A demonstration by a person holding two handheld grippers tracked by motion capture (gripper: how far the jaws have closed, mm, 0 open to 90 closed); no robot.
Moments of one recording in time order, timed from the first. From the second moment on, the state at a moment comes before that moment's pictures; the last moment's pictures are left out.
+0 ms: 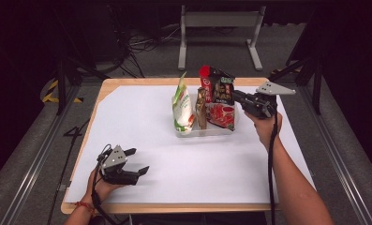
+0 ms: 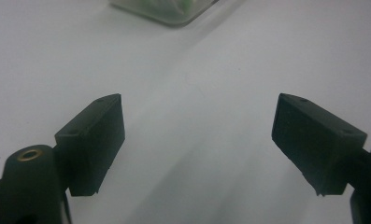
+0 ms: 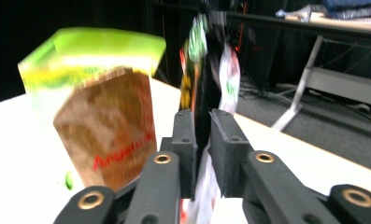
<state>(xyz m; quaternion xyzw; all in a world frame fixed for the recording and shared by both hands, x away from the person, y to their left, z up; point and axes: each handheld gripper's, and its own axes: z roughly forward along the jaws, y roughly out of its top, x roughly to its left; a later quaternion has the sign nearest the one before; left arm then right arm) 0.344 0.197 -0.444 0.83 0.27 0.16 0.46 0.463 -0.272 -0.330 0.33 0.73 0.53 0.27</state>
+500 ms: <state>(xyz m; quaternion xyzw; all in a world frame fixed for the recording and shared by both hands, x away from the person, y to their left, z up) 0.343 0.196 -0.442 0.83 0.27 0.16 0.46 0.439 -0.279 -0.366 0.33 0.78 0.48 0.24</state>
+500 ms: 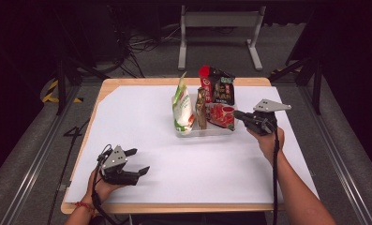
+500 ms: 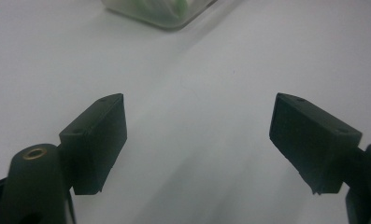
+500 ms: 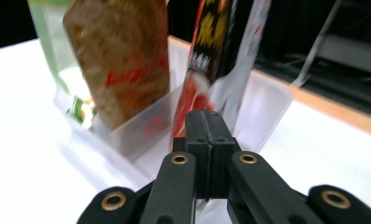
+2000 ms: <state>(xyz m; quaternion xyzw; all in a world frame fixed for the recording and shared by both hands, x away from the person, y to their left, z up) 0.343 0.198 -0.443 0.82 0.27 0.17 0.47 0.429 -0.276 -0.384 0.38 0.79 0.42 0.22</state>
